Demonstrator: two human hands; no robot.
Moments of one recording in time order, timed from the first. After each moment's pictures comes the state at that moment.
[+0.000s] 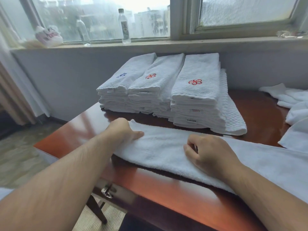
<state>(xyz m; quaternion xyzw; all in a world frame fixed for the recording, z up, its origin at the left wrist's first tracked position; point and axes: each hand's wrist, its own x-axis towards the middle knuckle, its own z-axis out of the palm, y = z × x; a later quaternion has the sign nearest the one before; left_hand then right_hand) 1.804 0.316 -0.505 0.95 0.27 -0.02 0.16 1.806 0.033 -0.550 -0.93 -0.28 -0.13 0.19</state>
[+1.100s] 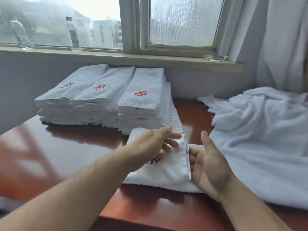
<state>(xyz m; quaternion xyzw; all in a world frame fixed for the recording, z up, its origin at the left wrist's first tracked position) 1.771 0.111 -0.469 0.77 -0.09 -0.14 0.62 1.747 -0.067 -0.507 -0.56 0.02 0.15 0.82</state>
